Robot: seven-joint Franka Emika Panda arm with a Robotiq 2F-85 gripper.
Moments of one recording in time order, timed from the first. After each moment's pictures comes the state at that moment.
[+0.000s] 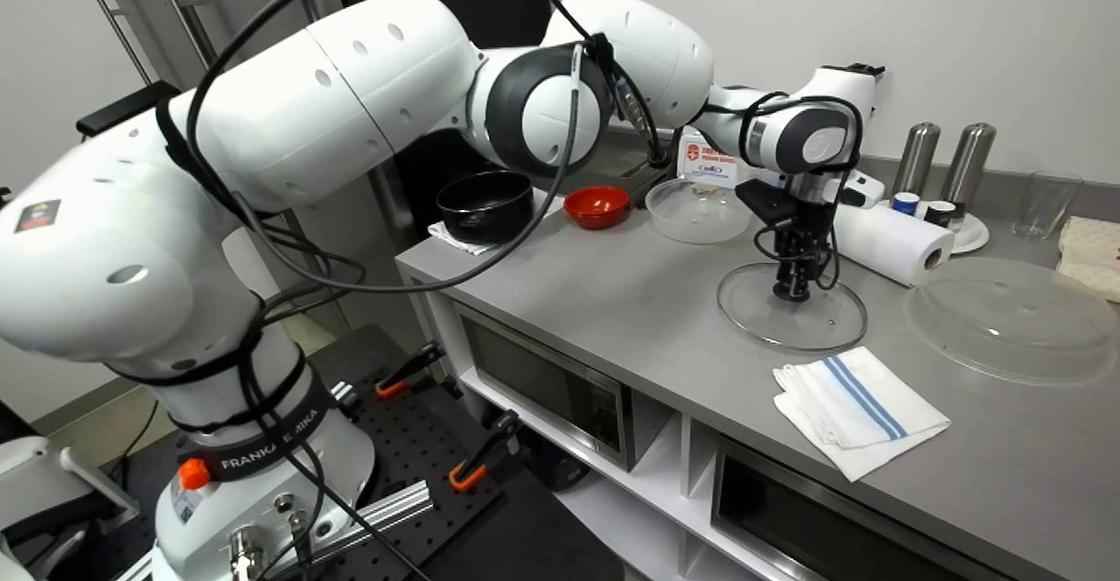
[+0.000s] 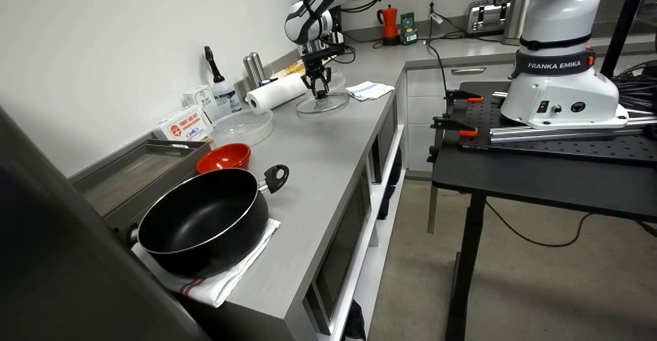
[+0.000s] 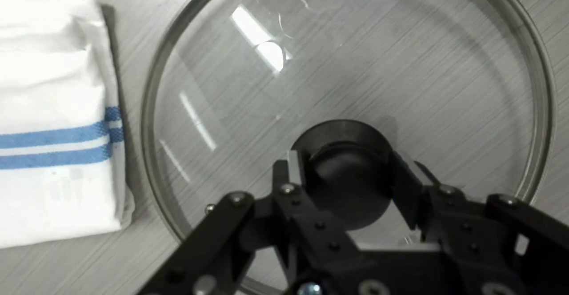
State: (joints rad) arm -0.25 1.27 -0.11 -0.80 0.08 2.00 0.38
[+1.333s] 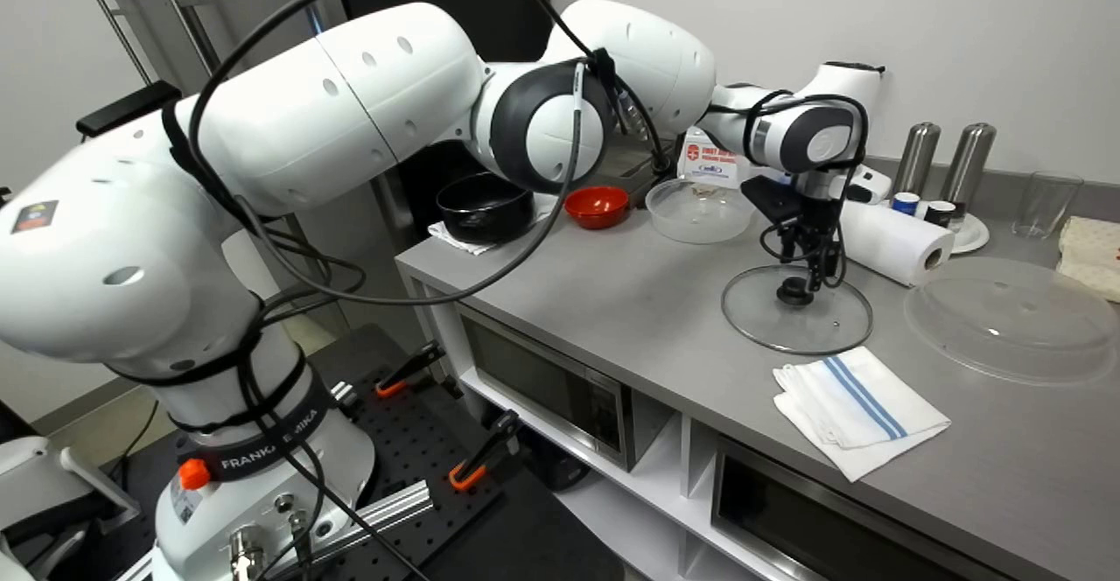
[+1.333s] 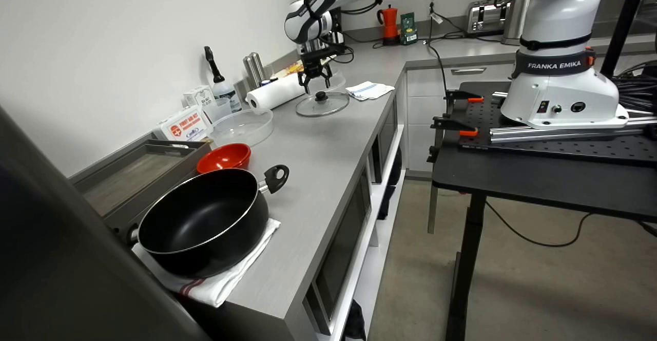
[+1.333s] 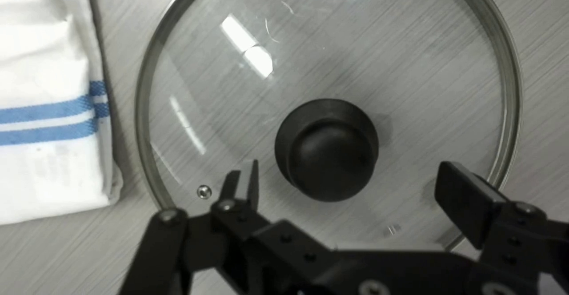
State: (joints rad) arm -0.26 1.31 -0.10 -0.73 0.08 2.01 0.38
